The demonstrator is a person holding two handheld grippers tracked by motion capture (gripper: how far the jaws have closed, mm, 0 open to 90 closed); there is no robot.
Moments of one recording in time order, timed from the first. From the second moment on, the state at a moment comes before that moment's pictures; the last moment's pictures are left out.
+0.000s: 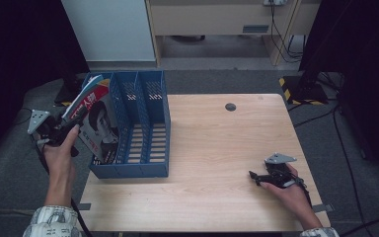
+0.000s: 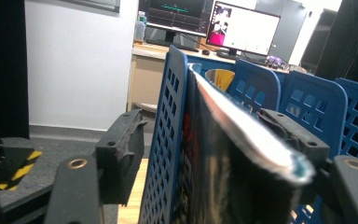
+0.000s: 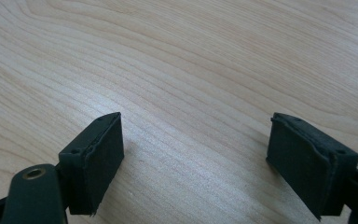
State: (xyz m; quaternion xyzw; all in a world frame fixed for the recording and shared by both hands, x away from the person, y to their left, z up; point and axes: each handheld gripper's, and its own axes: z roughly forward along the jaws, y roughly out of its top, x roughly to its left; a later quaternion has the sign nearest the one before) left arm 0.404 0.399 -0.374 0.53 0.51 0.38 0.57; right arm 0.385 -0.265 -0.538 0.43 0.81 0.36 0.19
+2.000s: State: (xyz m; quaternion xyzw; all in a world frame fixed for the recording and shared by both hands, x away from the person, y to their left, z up) left arm 0.421 0.286 -0.348 0.67 0.43 0.29 0.53; right arm 0.385 -0.264 -0.538 0.43 0.81 0.36 0.19
